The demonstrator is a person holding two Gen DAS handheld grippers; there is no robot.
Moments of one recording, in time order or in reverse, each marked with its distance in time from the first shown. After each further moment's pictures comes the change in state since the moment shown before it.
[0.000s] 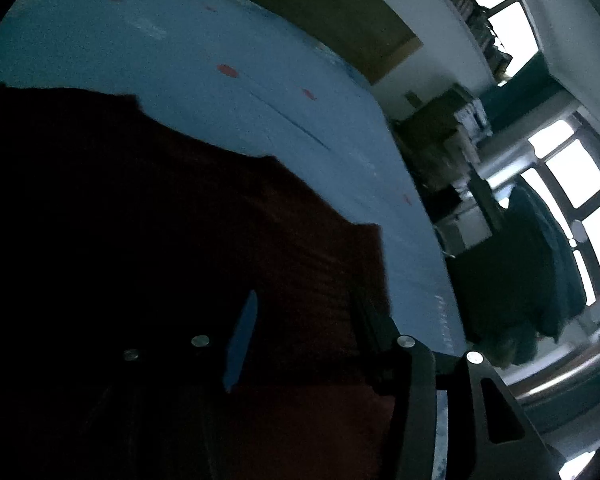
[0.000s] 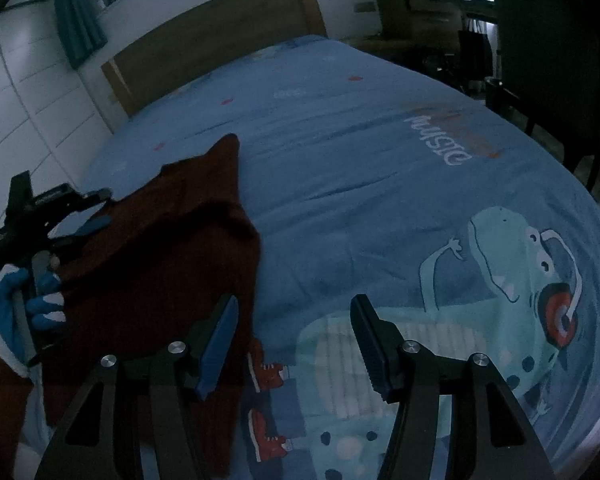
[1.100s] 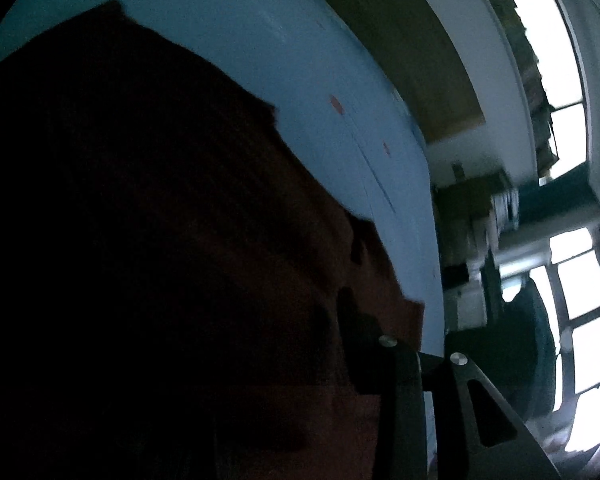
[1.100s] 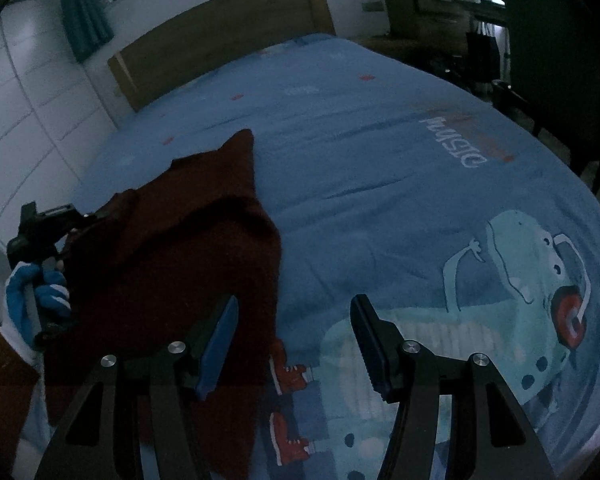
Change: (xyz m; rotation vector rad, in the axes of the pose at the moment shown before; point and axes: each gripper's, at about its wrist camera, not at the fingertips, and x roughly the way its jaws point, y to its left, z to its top) left arm -0.013 0.099 0.048 -0.355 -0.096 -0.007; right arm 0.004 0.017 -0.003 -0.019 0.004 0.009
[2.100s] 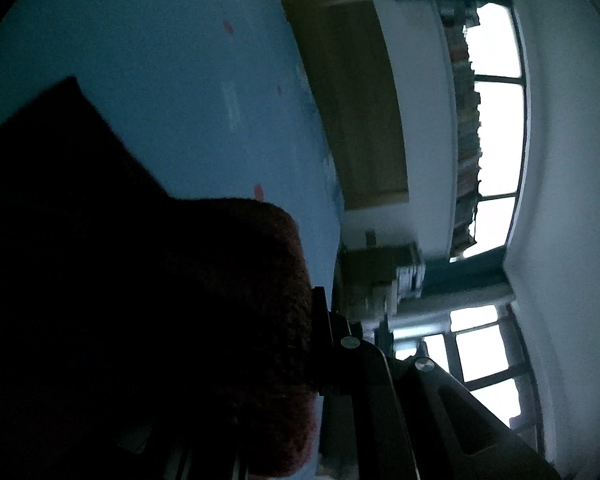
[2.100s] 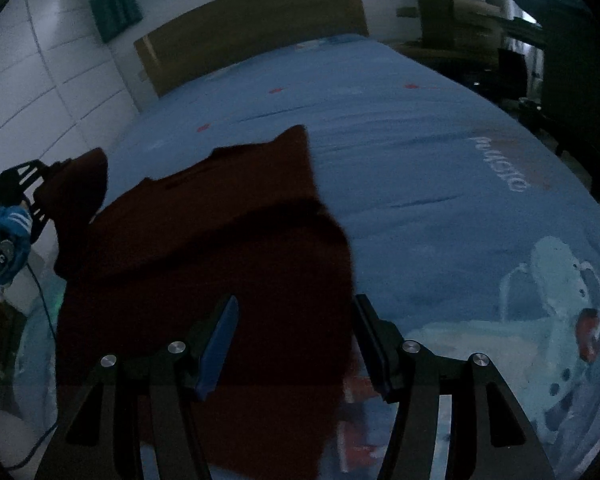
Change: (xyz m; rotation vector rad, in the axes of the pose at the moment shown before) left arm -0.032 0.000 0.097 -0.196 -0.093 -0.355; right arm 0.002 0.051 0.004 -0.075 0.008 0.020
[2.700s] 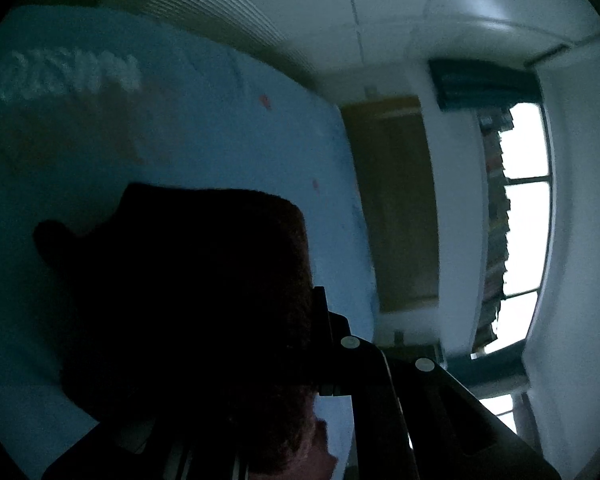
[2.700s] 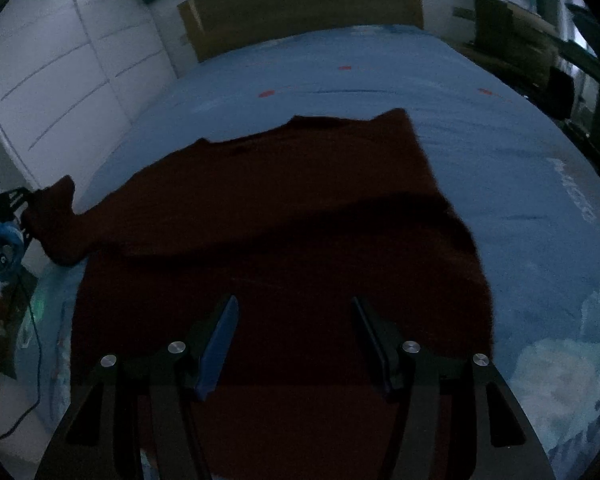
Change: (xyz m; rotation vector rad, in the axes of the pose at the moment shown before) left arm -0.146 0.081 0.122 -0.104 -0.319 0.101; right arm 0.047 0.100 0.003 -0.119 0.070 0.079
